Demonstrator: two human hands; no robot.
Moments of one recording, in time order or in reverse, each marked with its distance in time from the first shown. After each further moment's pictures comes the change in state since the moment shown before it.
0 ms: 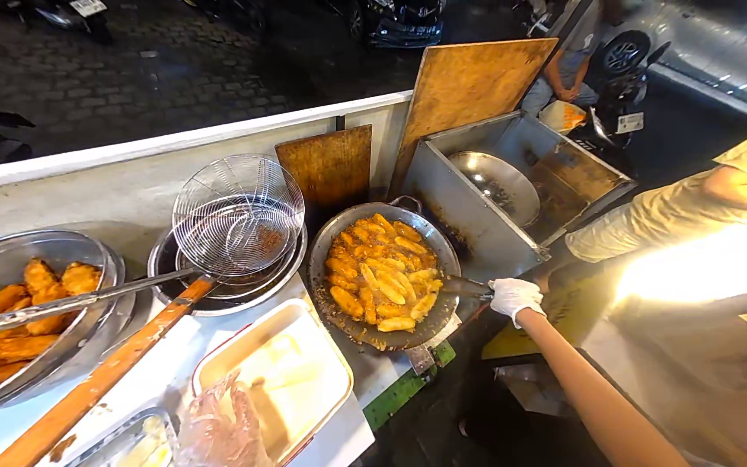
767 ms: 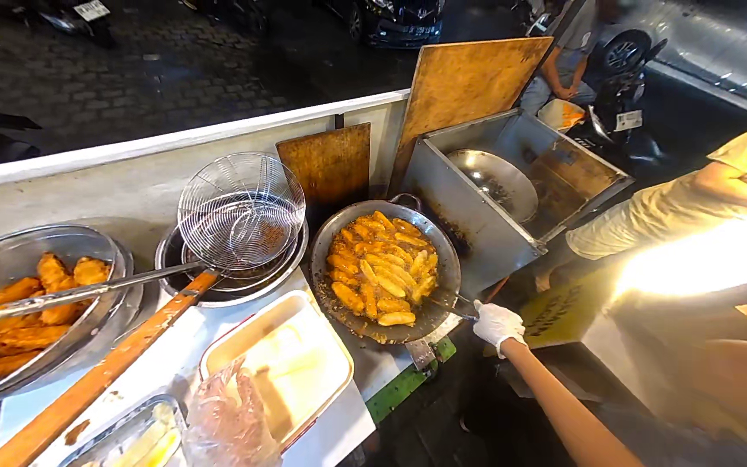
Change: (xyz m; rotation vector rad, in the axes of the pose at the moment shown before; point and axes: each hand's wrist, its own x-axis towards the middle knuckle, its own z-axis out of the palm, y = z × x) left_hand 0.001 -0.011 0.014 0.025 0.118 0.004; right_hand -0.030 -0.018 0.074 0.169 -0.023 -0.031
